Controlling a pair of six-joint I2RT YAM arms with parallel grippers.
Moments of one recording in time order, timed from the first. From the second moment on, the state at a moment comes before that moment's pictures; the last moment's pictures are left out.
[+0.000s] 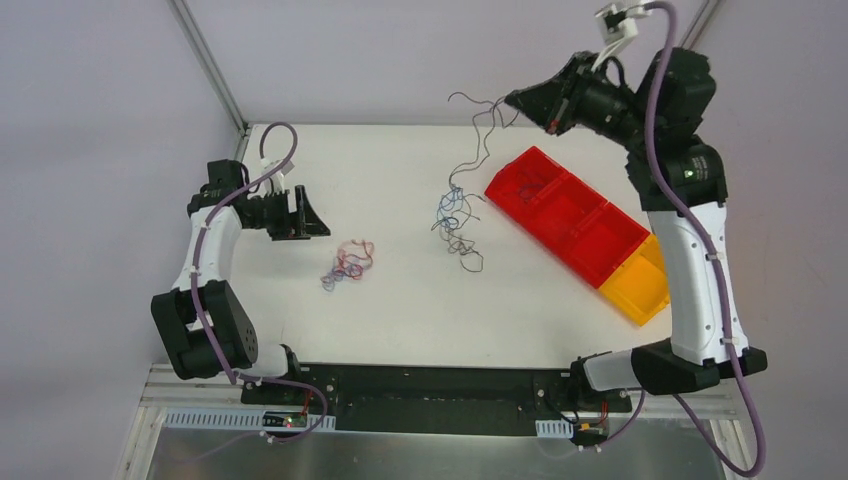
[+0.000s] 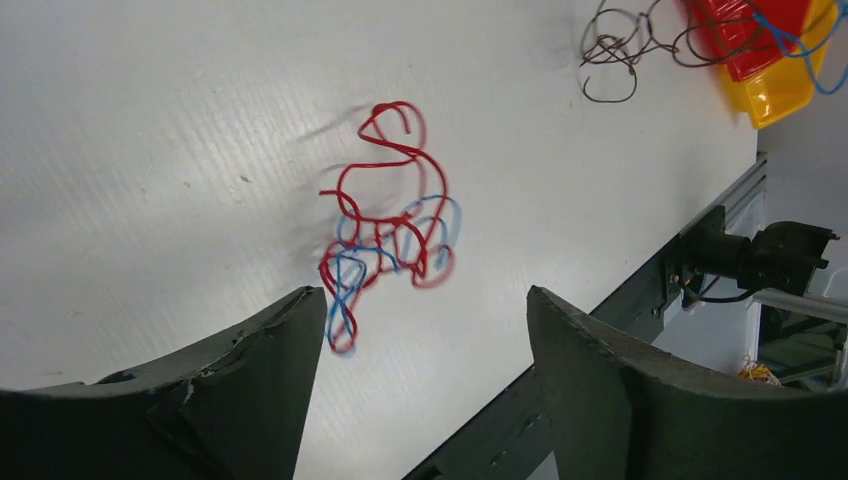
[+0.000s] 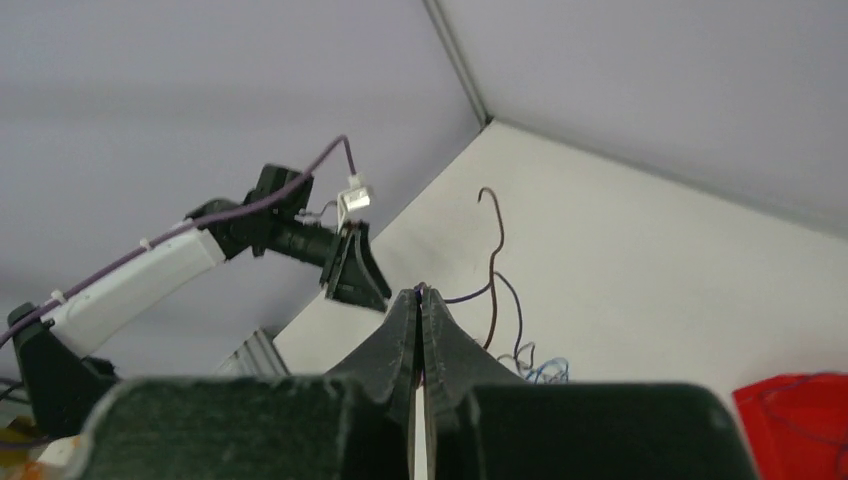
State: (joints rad) left arm 0.27 1.40 1.10 -0.81 0.82 0.13; right arm 0.29 1.41 2.07 -0.64 -0.59 0.40
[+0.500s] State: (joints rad) left arm 0.05 1.40 1.13 -0.81 0.84 0.31; right arm 0.34 1.42 1.27 -0.92 -0.61 0.09
